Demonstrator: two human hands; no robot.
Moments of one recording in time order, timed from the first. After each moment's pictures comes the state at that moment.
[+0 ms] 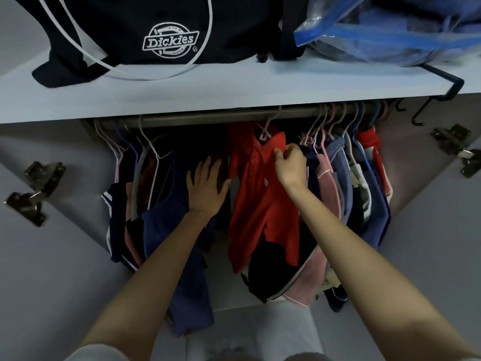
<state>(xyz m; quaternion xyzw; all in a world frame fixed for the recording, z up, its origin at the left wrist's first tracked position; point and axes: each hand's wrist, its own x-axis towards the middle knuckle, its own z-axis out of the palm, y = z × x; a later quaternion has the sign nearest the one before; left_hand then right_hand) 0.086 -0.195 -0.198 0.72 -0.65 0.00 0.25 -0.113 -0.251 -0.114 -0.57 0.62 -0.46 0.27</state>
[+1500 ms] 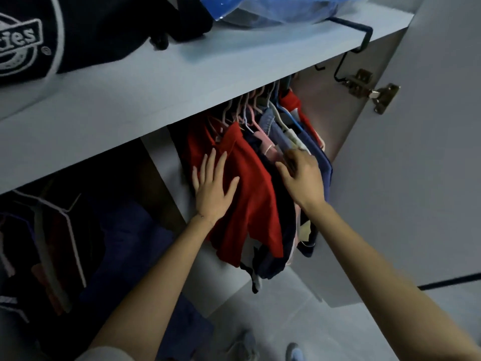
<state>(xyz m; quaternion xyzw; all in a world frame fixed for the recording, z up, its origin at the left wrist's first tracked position) -0.018 -0.255 -0.224 0.51 -0.81 -0.06 0.29 -0.231 -0.186 -0.164 -0.57 0.72 -0.38 0.05</state>
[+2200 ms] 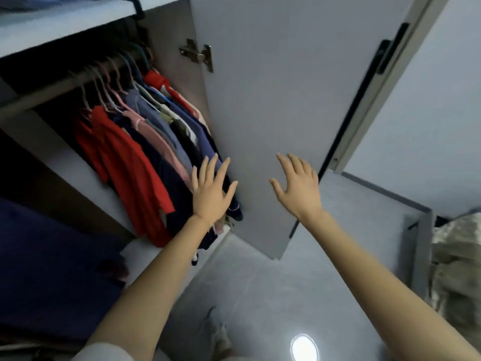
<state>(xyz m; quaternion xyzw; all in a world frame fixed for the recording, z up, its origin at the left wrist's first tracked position) -0.214 -0.039 -0.238 0.35 -0.90 -0.05 0.23 -0.390 0.111 -0.197 -0.49 0.84 -0.22 -0.04</state>
